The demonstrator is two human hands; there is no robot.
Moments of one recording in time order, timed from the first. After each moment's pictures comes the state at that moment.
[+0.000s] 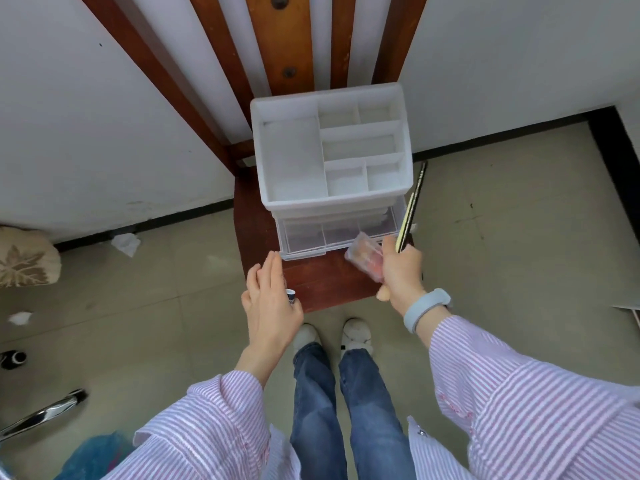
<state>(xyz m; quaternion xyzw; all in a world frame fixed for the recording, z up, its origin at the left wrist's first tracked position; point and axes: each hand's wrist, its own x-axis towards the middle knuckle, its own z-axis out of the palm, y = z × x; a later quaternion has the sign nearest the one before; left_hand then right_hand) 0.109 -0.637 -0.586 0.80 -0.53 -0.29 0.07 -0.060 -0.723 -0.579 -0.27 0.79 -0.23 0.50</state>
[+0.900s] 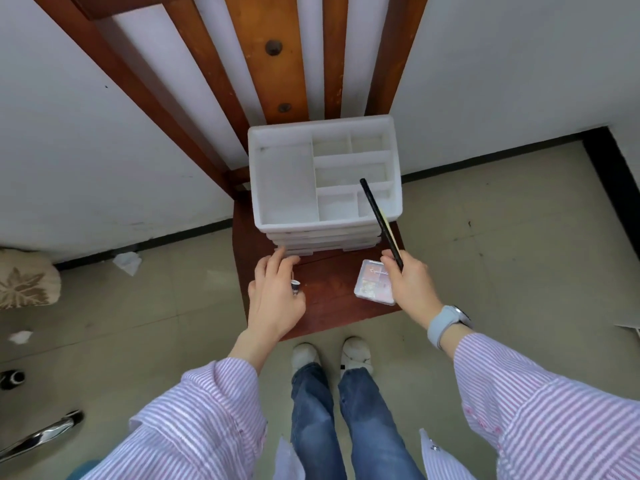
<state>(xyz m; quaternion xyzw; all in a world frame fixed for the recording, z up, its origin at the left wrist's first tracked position) 0.110 -0.694 -0.581 0.75 -0.57 -0.31 0.09 -0.097 -0.743 -0.577 -0.55 0.70 -0.13 0.44</state>
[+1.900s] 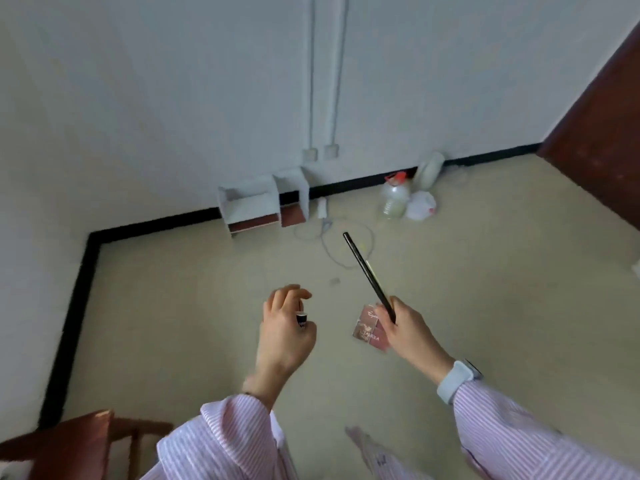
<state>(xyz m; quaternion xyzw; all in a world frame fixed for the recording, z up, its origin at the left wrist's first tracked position) -0.209 -0.256 -0.348 0.05 -0.91 -0.39 0.09 -0.225 -0.061 -0.330 -0.01 0.92 -0.38 0.09</state>
